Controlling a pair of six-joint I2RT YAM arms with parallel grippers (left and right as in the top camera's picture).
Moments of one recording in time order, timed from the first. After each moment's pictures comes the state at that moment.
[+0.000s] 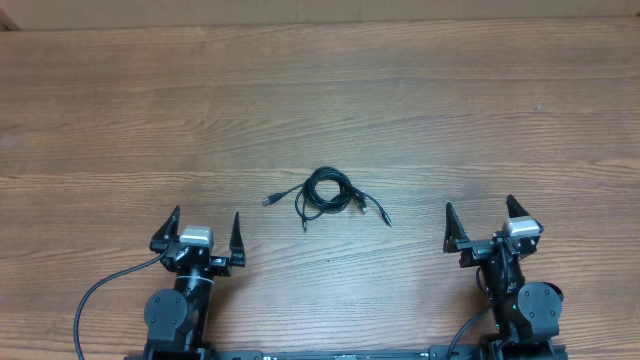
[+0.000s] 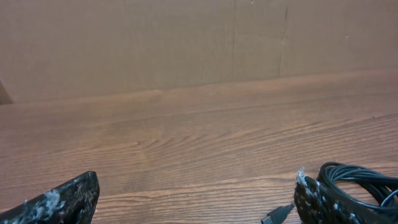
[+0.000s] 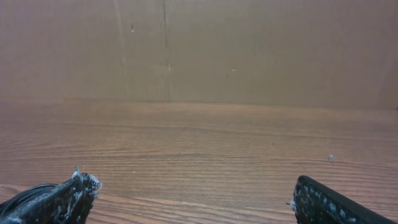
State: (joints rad) left arm -0.08 0.01 0.01 -0.08 0.00 0.06; right arm 0.09 0.01 0.02 -0.03 -0.04 0.02
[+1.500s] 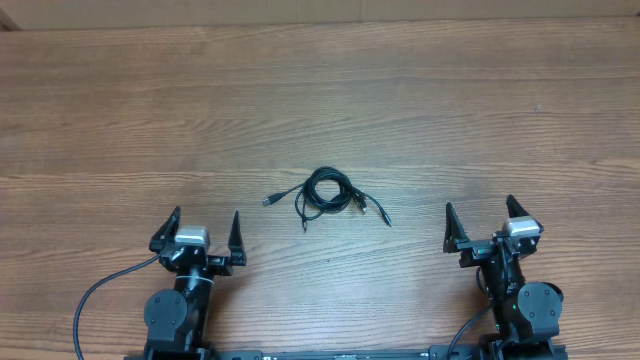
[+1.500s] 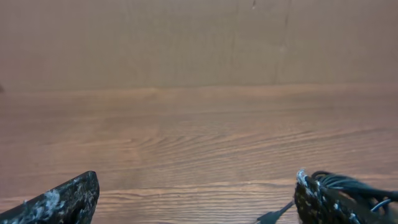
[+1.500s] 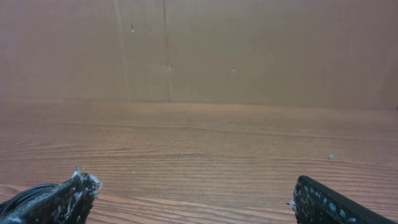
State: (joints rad) left arm -0.08 0.01 0.01 -0.07 0.01 -0.03; right arm 0.09 0.01 0.02 -0.04 -0.04 0.02
